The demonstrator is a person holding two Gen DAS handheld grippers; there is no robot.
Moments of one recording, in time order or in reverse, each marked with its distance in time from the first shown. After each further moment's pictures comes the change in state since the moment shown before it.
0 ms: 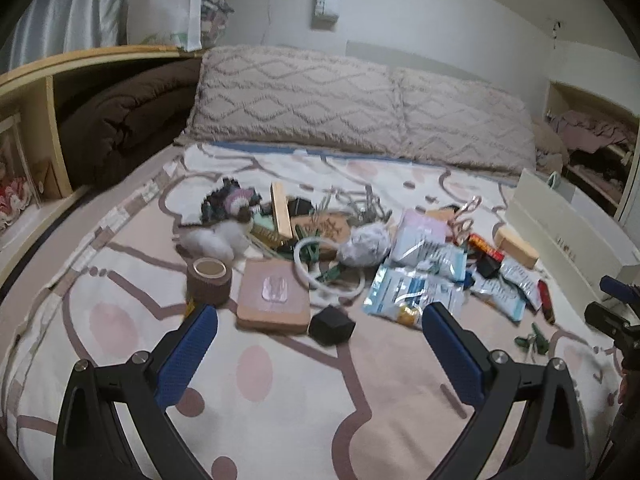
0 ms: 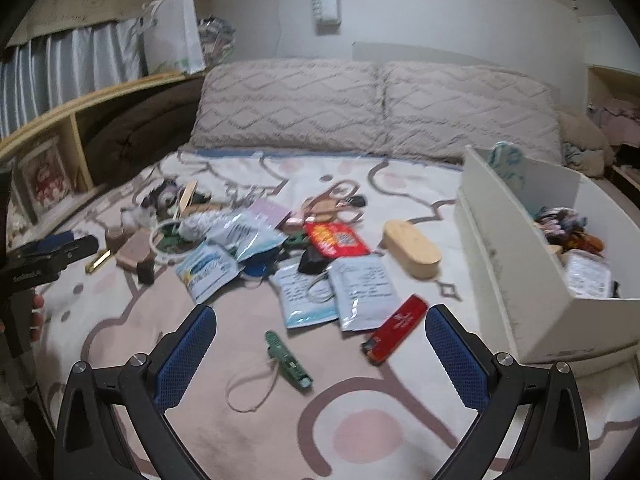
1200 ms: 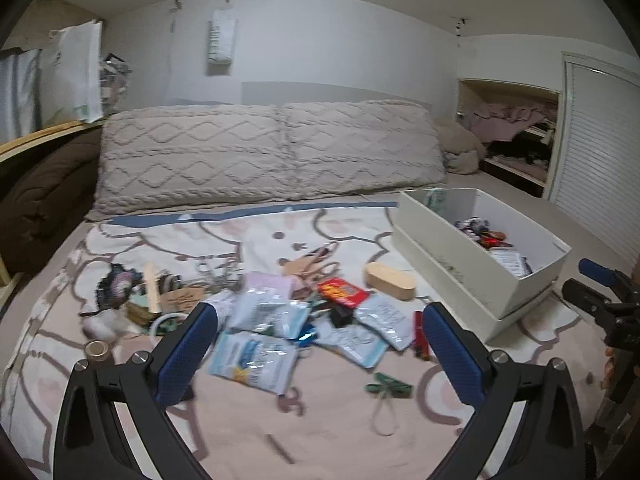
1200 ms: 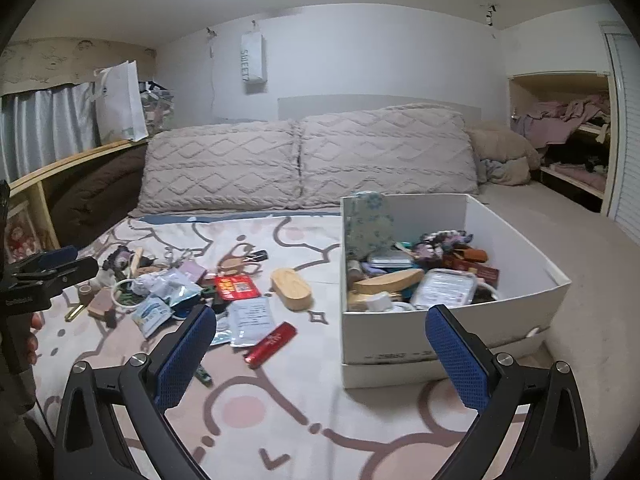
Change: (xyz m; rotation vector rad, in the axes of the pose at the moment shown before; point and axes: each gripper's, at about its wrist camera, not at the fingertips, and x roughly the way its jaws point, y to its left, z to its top) left arm -0.053 -0.129 0.038 0.166 -0.138 -0.212; right arm -0.111 -0.093 -0.003 0.128 -0.197 -0.167
